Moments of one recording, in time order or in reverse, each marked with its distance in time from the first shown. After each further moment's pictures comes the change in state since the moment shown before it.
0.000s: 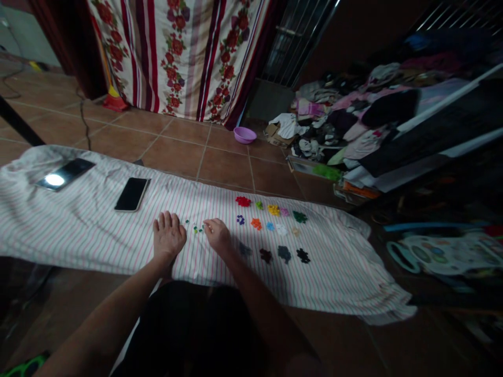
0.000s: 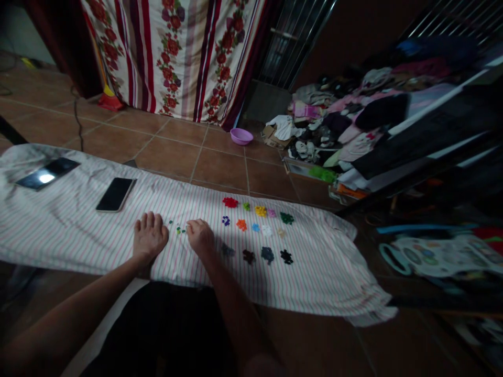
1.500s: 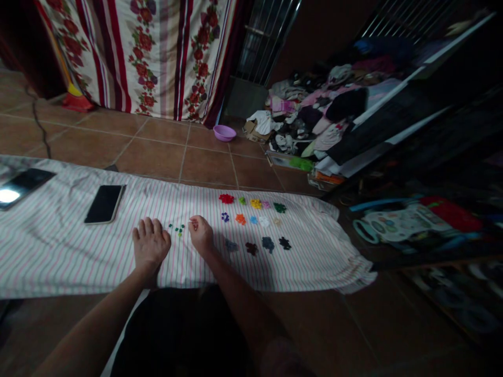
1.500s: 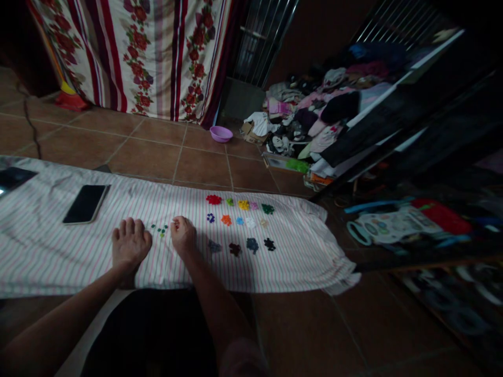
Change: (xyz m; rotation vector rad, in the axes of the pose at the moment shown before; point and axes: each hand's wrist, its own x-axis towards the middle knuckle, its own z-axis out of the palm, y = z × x) left_hand -0.001 0.003 -0.010 -0.050 0.006 0.017; right_hand 0.004 -0.017 0.011 0.101 0.157 0.271
